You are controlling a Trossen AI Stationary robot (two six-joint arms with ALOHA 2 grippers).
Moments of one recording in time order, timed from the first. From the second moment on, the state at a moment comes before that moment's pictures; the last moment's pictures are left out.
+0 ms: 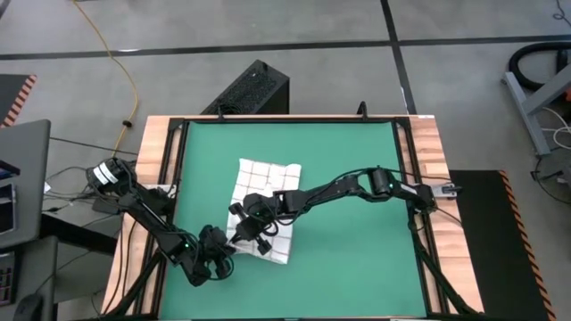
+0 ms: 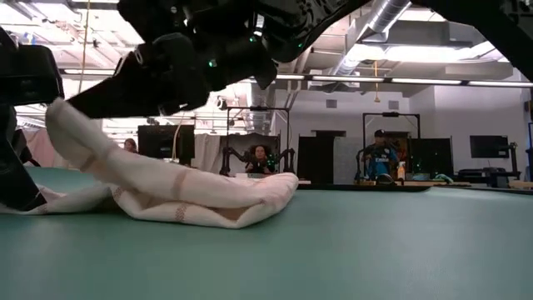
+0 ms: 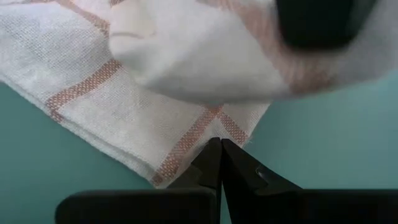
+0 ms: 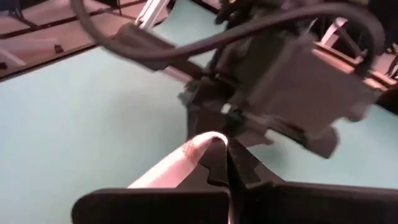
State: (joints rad) left arm -0.84 1.60 0.56 -0.11 -0.63 -1.43; right arm 0.12 2.34 1.80 0.10 -0.40 -0.43
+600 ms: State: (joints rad) left arm -0.81 1.60 0.56 -0.05 -0.61 -1.31; right arm 0.12 2.42 1.80 0.24 -0.42 -0.40
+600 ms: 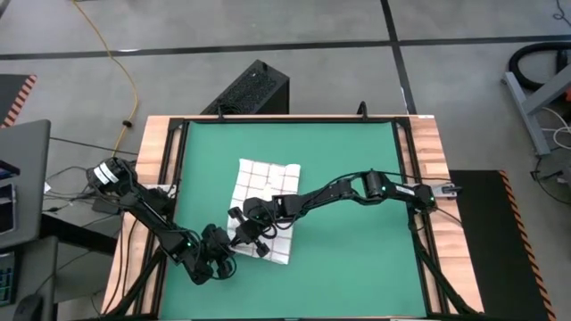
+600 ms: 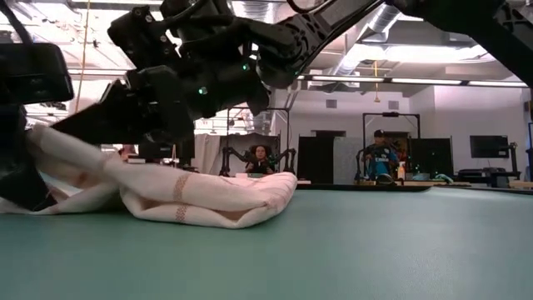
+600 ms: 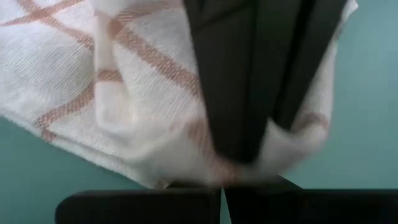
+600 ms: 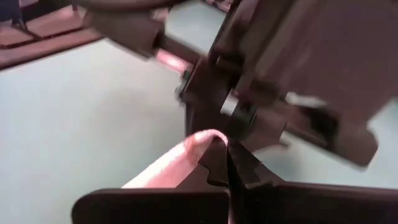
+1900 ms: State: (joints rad) left arm -0.81 1.29 0.63 -0.30 -0.44 -1.20; right arm 0.11 2.44 1.81 0.24 -0.36 -0.29
